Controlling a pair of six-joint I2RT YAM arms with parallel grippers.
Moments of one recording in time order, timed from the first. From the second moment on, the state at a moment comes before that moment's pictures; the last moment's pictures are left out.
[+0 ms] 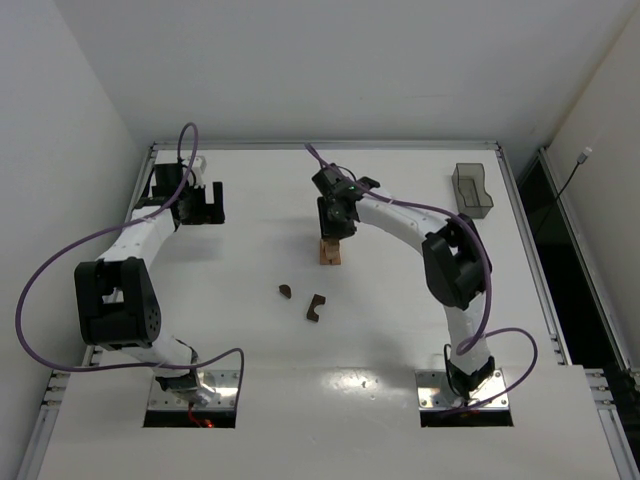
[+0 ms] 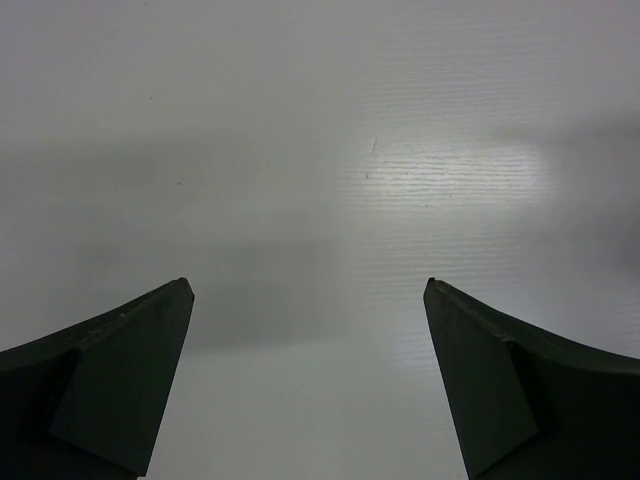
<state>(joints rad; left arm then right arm) 0.09 1.55 1.11 -0.35 0.12 0.04 0.64 2.05 1.63 -0.68 0.12 0.47</state>
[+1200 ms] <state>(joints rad) 0.09 1.58 1.11 -0.34 0.12 0.04 0.63 2.09 1.57 -0.59 -0.01 0.38</state>
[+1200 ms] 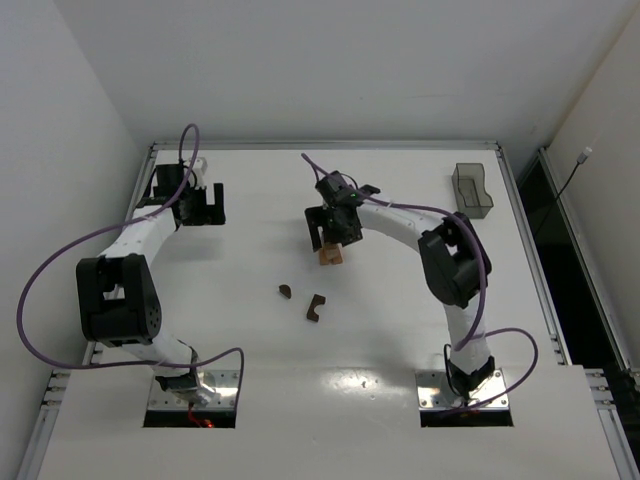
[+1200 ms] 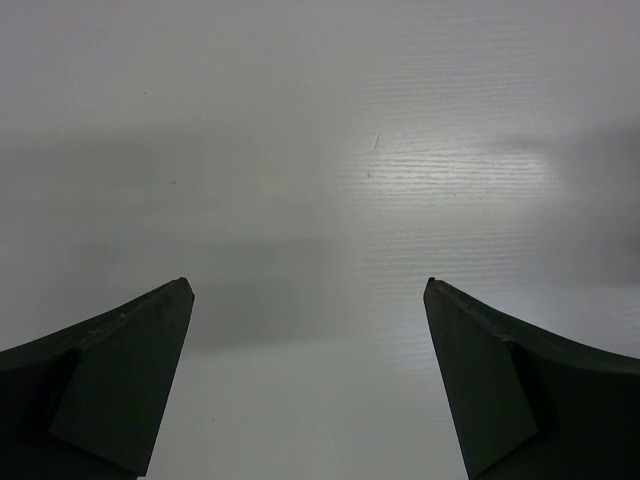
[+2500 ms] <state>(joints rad) 0.09 1.42 1.05 -0.35 0.16 0.04 0.83 1.65 1.17 -0.71 -0.45 -0.84</state>
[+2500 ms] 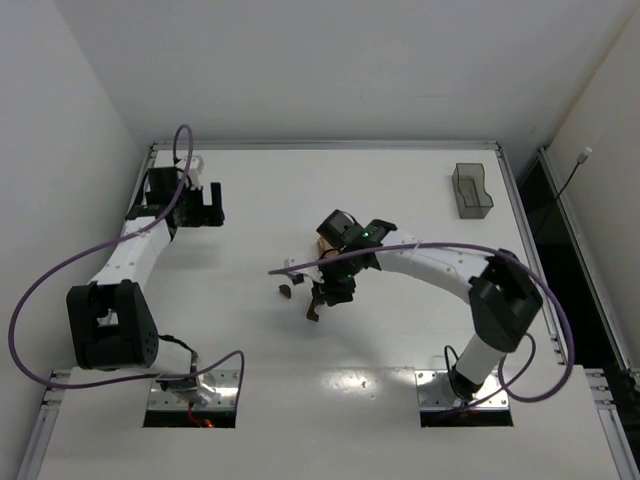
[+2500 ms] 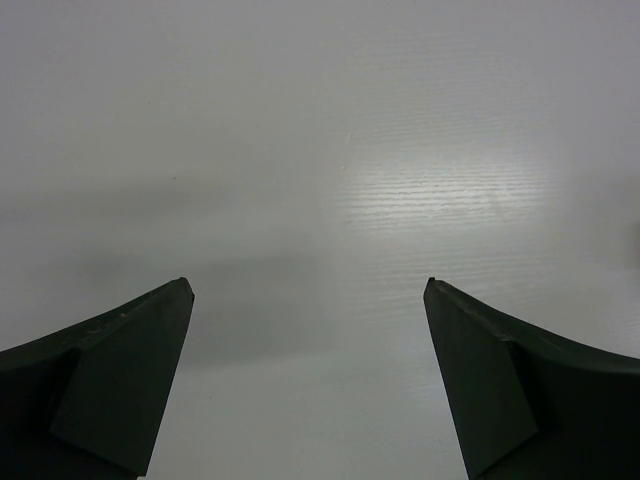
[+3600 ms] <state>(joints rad) 0.09 1.45 1.05 -0.34 0.18 0.05 0.91 2.14 1.72 -0.96 -0.31 -0.37</state>
